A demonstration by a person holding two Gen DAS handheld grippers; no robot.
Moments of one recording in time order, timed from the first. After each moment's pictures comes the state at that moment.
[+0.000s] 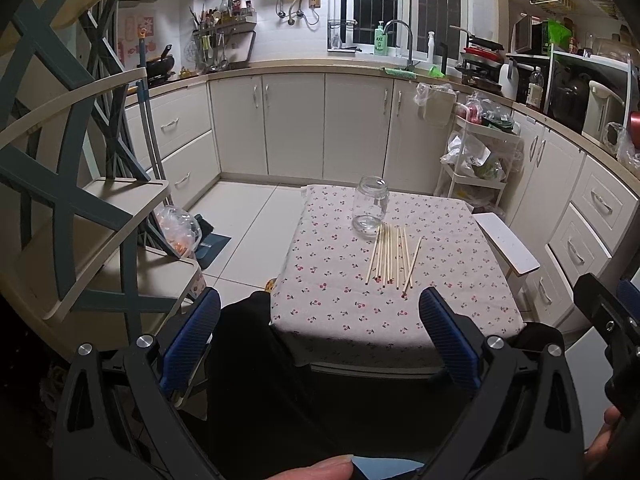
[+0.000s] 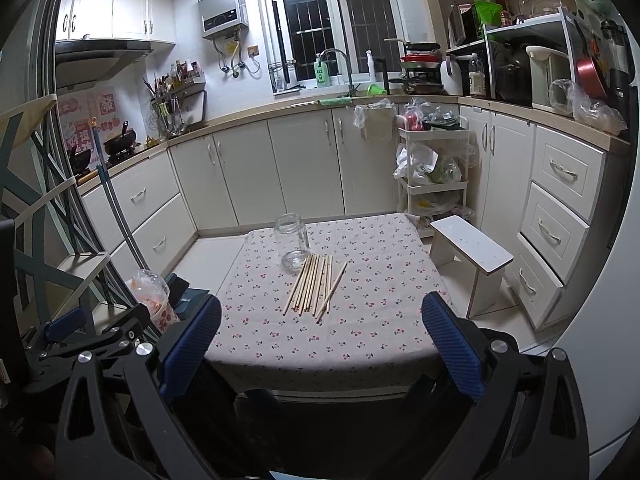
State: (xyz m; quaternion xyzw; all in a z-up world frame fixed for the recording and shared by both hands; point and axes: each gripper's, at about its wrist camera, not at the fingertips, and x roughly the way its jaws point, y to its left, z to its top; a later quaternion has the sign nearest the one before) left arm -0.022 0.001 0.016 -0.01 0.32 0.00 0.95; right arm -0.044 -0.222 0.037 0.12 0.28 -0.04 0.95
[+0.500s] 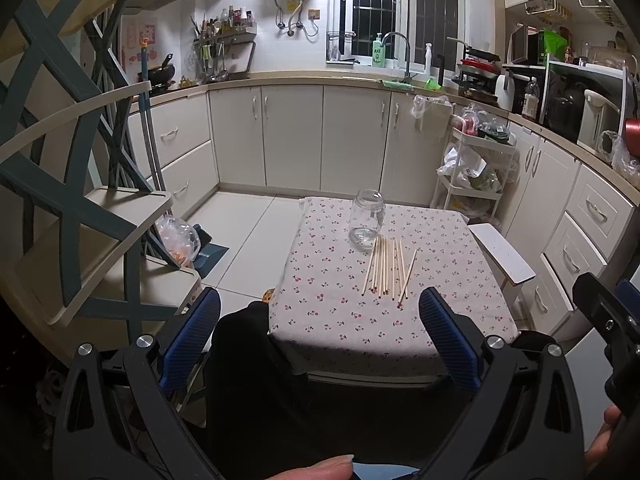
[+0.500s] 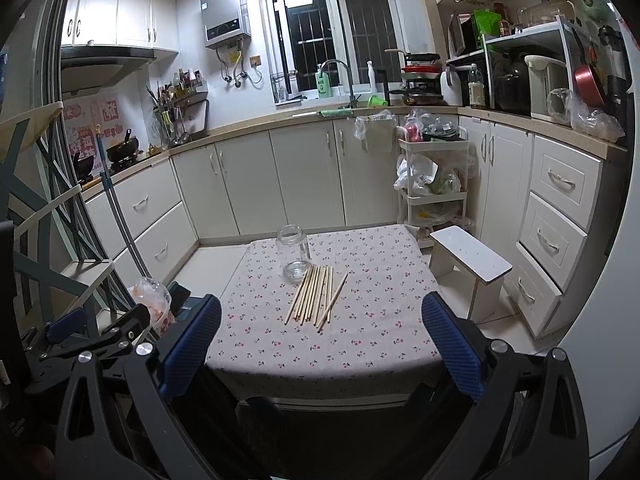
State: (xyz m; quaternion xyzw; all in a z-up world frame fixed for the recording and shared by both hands) left arm -0.031 0.003 0.027 -0.01 0.29 0.00 0.96; right arm -0.052 -0.223 0.047 0.11 0.26 -0.05 0.96
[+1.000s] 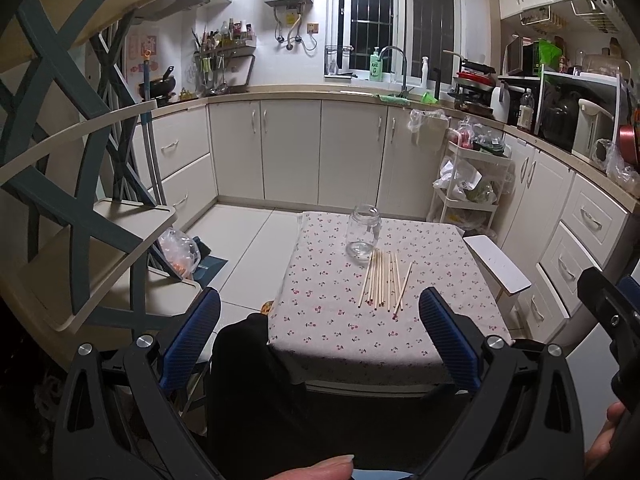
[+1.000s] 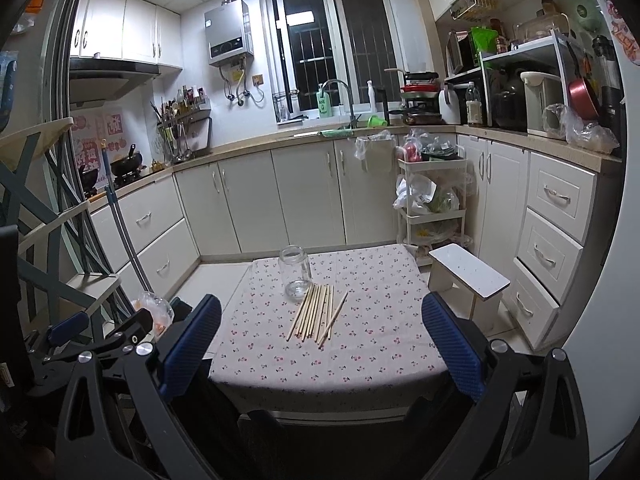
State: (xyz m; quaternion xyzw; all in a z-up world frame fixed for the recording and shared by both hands) left arm -0.043 0.006 0.043 -0.01 0.27 -0.01 0.96; right arm -0.068 -0.222 0.061 0.11 0.22 -0.05 0.97
